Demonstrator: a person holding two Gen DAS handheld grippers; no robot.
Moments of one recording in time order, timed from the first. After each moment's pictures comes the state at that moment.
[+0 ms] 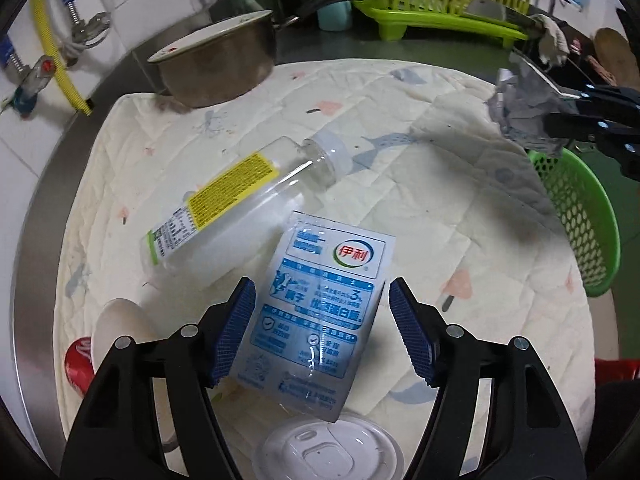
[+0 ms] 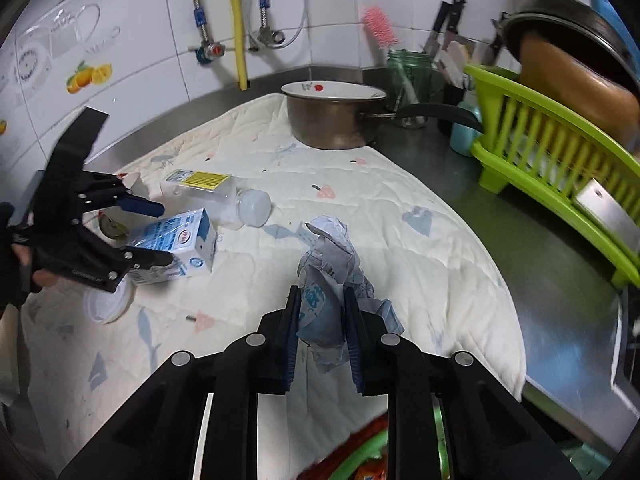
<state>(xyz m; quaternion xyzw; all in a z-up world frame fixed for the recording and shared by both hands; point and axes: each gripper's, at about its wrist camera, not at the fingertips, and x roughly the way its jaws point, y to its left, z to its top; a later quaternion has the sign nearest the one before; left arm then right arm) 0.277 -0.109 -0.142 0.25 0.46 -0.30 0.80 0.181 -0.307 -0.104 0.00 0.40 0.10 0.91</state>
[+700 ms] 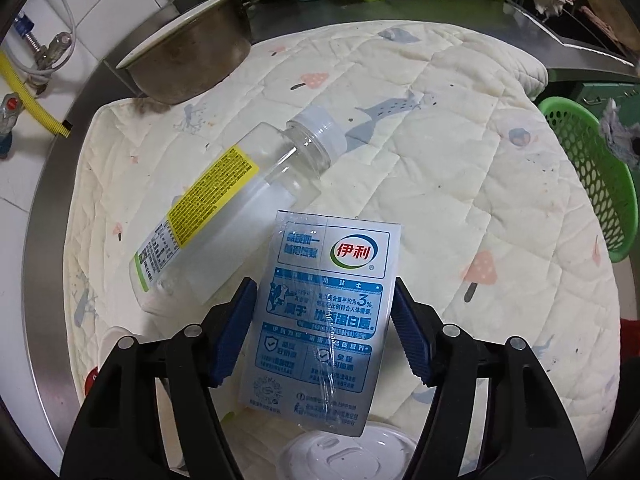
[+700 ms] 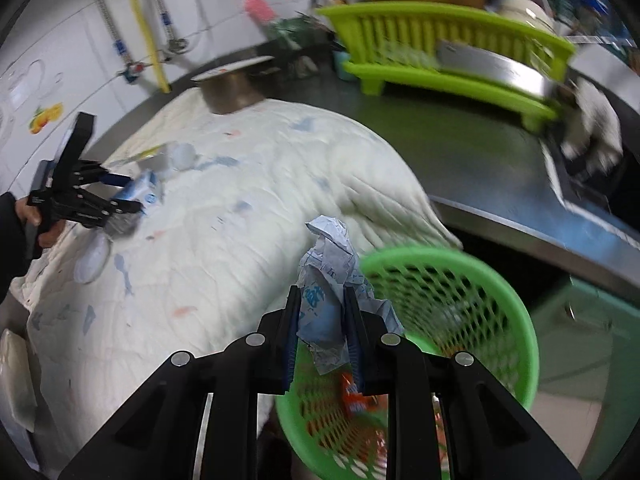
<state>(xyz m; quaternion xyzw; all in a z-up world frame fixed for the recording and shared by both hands) 0.282 -0.130 -0.157 0.33 0.48 -0.29 0.76 0.051 -0.387 -0.136 0.11 0.44 -0.02 0.89</state>
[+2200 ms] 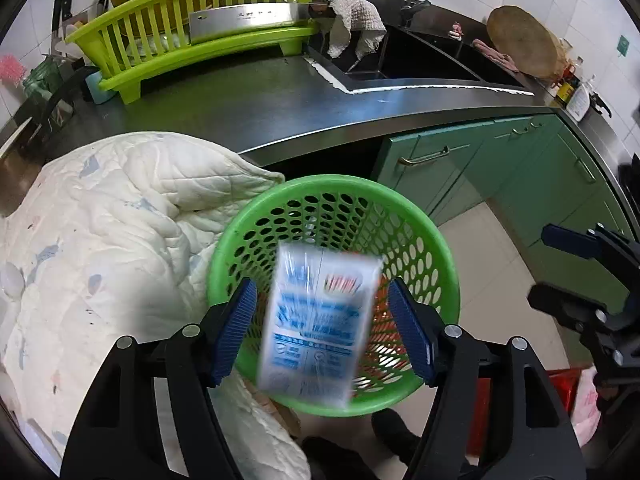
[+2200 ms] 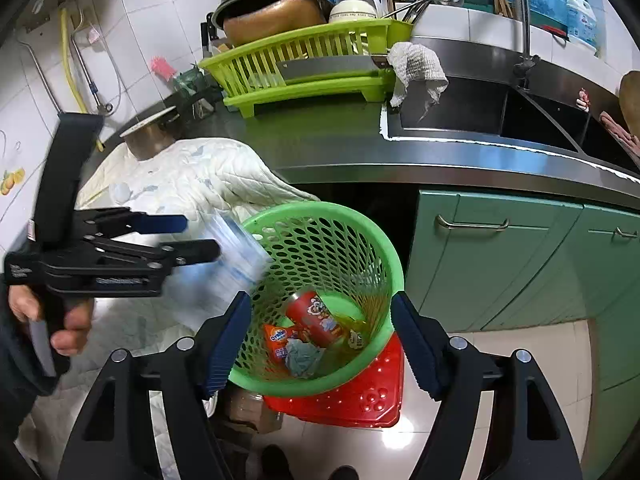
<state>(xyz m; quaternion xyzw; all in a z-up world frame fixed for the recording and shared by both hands) 0.069 -0.368 -0.150 0.22 0.44 -0.46 0.74 -0.106 -0.447 -0.116 0.18 0.39 -0.16 0.89</state>
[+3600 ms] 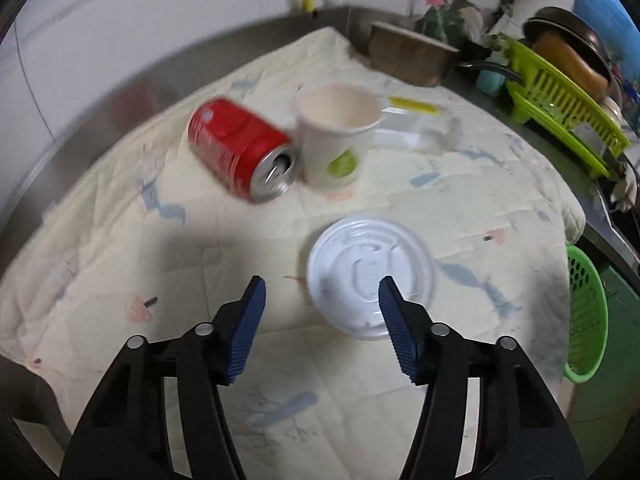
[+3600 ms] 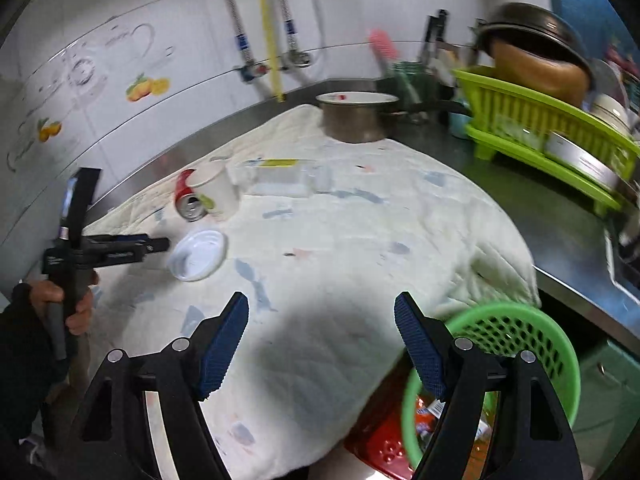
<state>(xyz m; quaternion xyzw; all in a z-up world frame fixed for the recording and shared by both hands) 0.174 0.033 -0.143 0.00 0.47 -0.08 0.88 0.055 -0.255 -0.075 0.05 0.38 0.11 0.92</state>
